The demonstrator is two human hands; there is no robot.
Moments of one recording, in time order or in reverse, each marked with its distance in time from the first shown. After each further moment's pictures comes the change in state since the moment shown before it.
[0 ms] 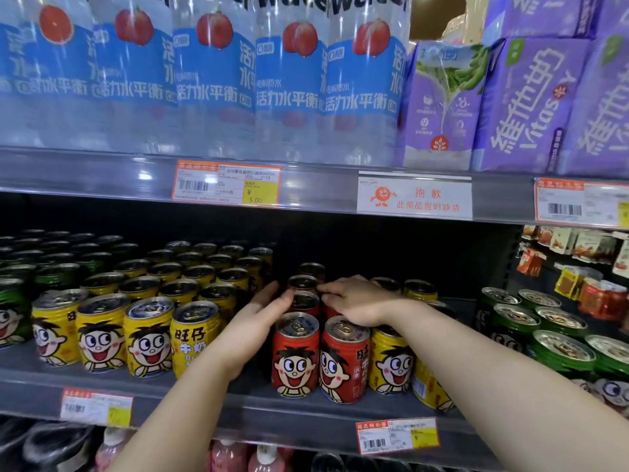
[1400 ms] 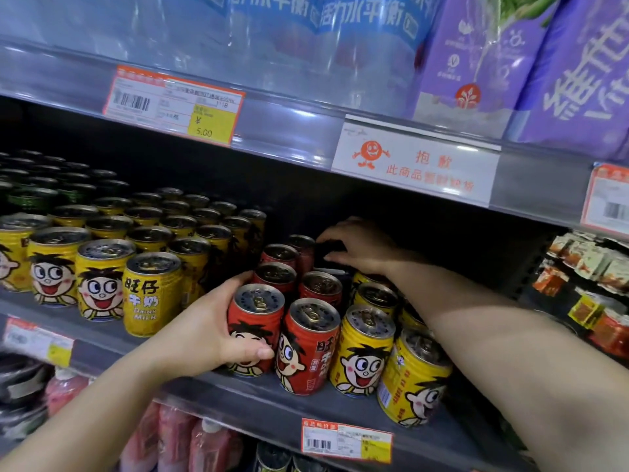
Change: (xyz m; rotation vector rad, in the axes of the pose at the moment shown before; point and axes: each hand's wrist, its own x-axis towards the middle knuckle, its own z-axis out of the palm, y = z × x) left_hand -0.030 -0.014 0.015 0.385 0.051 0.186; right_hand 0.076 0.068 -0.029 -0.295 0.270 -0.415
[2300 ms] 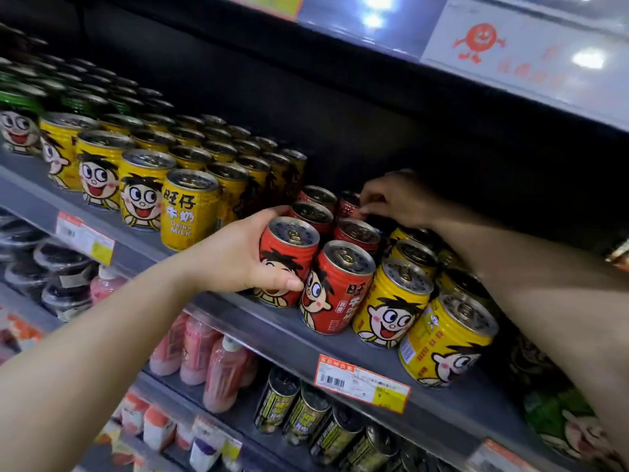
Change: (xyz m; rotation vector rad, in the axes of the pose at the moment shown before) left_hand 0.003 -0.006 0.000 0.085 0.001 -0.044; right_hand 0.017 0.013 0.013 -0.021 -0.042 -0.123
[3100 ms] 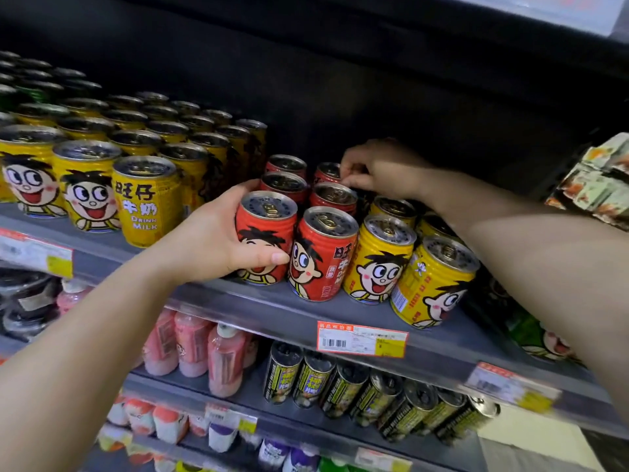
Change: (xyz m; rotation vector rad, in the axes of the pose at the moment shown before) left_hand 0.001 0.007 0.000 0.033 0.024 0.042; right_hand -0.038 -0.019 -0.007 0.091 0.022 0.078
